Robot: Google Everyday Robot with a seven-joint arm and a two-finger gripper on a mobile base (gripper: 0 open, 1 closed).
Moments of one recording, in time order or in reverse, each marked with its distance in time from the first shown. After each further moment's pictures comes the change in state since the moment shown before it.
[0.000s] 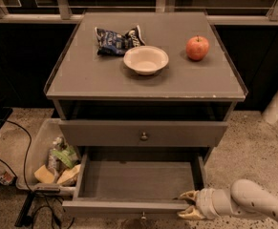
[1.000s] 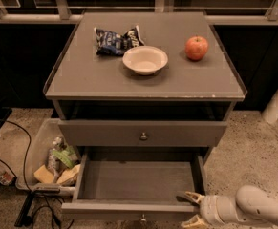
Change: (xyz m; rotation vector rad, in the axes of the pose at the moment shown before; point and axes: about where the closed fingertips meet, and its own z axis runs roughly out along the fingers) arm 0.013 0.028 -0.004 -0.038 0.003 -0.018
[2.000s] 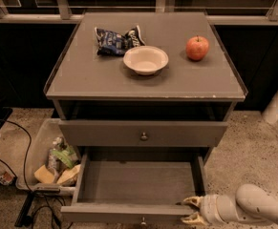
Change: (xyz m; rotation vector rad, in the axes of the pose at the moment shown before) arm -0.001 -0.007 -0.004 0.000 0.000 0.000
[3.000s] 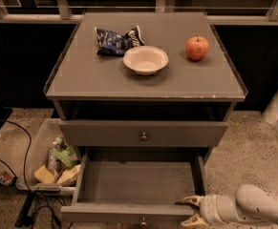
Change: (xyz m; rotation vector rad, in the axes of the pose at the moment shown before) arm 0.000 0.000 0.000 0.000 0.000 0.000
